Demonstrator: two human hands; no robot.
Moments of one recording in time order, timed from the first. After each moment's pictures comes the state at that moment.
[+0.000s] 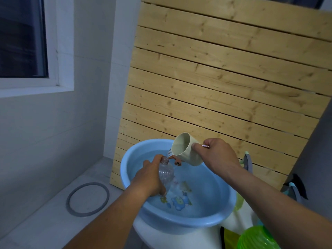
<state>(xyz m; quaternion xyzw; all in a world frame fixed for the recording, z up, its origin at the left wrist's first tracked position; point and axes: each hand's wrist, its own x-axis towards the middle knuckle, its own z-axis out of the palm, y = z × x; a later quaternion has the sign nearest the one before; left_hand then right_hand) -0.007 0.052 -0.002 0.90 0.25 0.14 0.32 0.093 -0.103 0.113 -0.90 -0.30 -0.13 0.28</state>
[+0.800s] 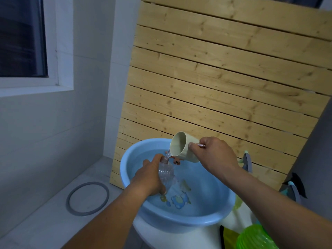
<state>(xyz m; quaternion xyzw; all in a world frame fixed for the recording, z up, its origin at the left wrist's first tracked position) -0.007 0.052 -0.003 0.90 0.25 0.13 0.32 0.091 -0.100 0.107 -0.89 -0.33 -0.21 0.22</state>
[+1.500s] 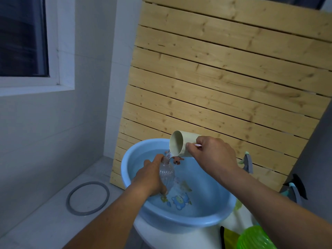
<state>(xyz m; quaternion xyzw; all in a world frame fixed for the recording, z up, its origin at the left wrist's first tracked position) -0.005 0.054 -0.004 0.90 0.24 0.14 0.34 0.082 -0.096 0.109 -0.88 -0.36 -0.29 0.15</state>
